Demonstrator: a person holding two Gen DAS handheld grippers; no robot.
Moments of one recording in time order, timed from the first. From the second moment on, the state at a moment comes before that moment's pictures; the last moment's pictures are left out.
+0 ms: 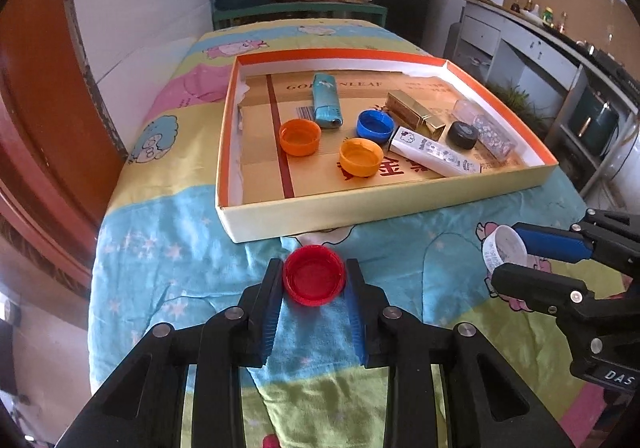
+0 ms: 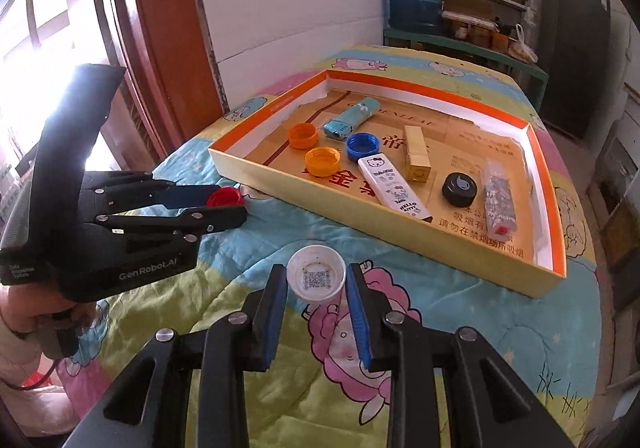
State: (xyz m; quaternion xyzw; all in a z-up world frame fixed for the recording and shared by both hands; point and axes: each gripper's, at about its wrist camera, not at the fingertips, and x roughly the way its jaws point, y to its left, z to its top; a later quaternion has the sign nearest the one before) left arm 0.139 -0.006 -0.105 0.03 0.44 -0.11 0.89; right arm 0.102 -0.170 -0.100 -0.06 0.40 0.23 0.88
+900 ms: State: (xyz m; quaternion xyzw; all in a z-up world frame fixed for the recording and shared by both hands) left arm 0.267 -0.030 -0.018 0.02 0.39 -0.10 0.92; right arm 0.219 -0.221 -0.027 -0.03 0.35 0.18 0.92
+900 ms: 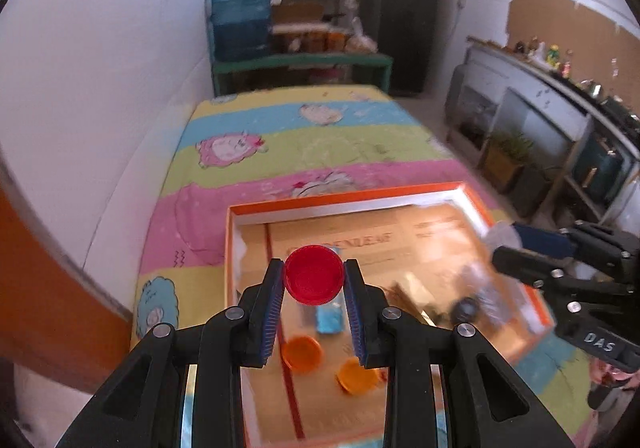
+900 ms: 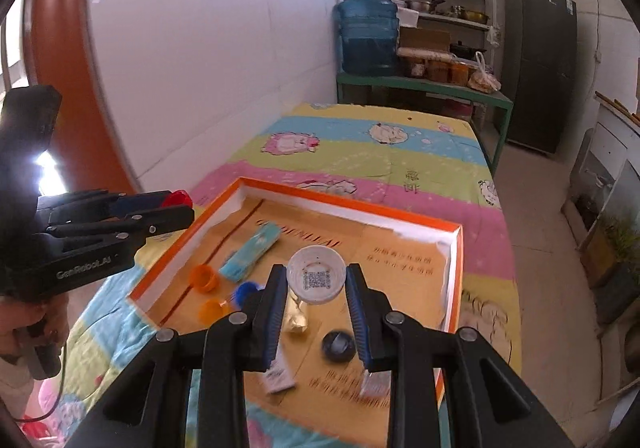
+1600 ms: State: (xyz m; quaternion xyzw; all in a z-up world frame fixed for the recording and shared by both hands) left arm 0.340 -0.017 -0.094 -0.02 0.47 -0.08 0.88; right arm 0.306 -0.213 -0.093 -0.03 0.45 0.14 0.88
